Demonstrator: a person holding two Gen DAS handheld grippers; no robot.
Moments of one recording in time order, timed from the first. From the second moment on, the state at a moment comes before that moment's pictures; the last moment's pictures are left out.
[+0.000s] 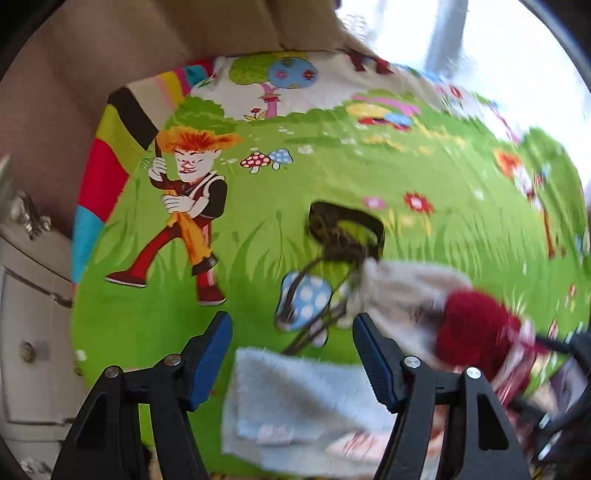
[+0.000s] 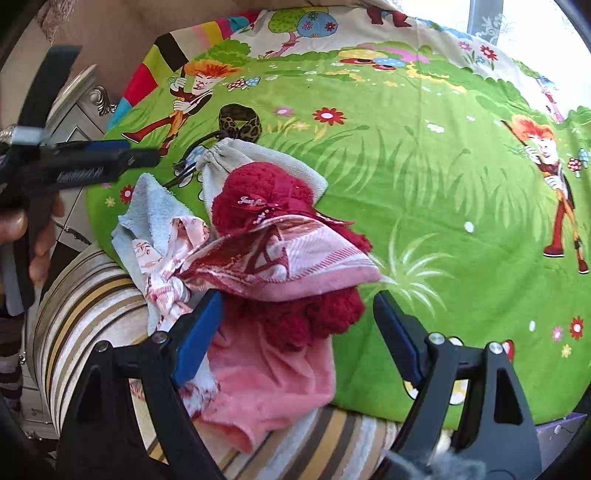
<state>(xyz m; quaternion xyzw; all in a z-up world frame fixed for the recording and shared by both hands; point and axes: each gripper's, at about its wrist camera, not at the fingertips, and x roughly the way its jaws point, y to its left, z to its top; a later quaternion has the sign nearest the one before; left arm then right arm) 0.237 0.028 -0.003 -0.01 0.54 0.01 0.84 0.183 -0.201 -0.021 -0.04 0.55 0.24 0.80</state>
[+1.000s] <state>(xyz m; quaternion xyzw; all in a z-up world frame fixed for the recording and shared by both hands) 0.307 0.006 -0.004 -0.09 0.48 -0.02 0.87 0.196 -0.201 -0.031 -0.08 0.53 0.27 0.80</state>
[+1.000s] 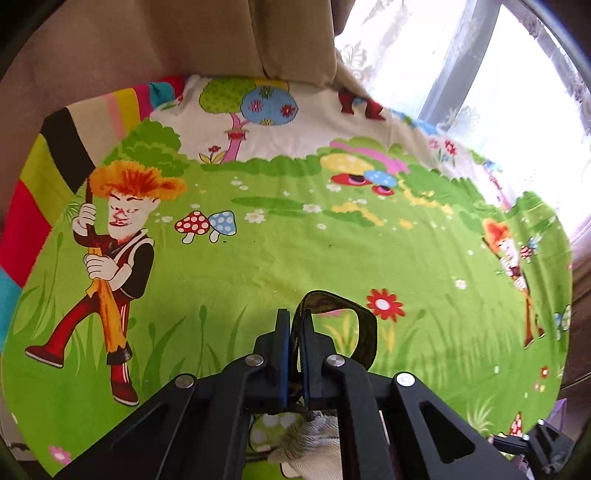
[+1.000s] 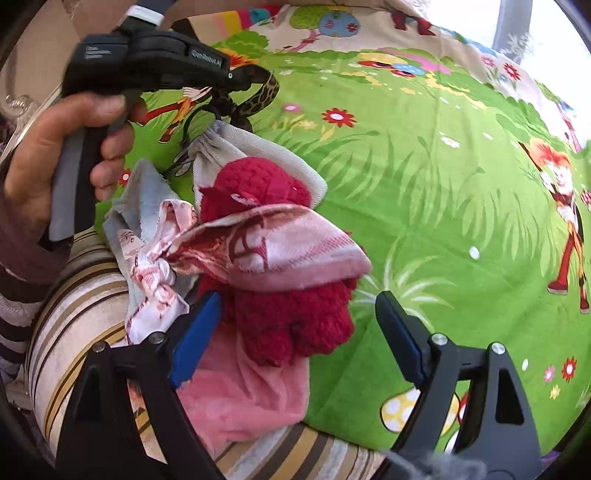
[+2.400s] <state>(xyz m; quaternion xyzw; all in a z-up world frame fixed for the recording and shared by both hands) 0.203 -0.212 0.022 -0.10 0.48 -0.23 0.84 0.117 -0.380 0.008 -0.10 0.44 -0.11 0.88</state>
